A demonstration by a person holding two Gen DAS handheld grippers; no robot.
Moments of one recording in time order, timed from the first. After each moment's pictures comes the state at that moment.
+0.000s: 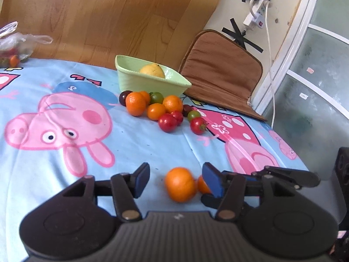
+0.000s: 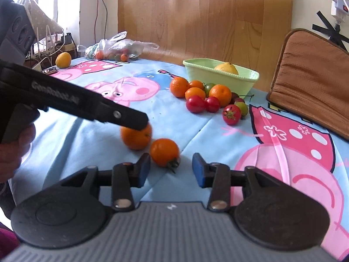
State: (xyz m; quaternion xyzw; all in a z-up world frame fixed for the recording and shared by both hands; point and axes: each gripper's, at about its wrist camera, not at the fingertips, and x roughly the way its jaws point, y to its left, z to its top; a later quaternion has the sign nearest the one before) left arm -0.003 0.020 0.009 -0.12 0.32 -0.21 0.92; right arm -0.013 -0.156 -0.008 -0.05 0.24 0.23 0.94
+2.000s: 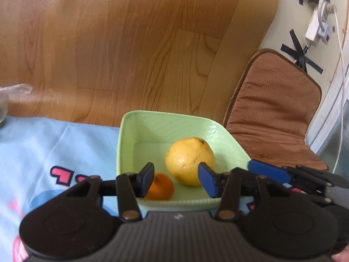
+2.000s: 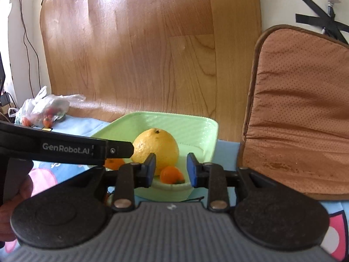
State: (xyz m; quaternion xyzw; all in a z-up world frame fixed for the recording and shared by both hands) left arm 0.214 -0.001 0.036 -0.08 0.31 -0.12 0.94; right arm 0.183 -0.190 0.030 0.05 0.20 0.15 0.97
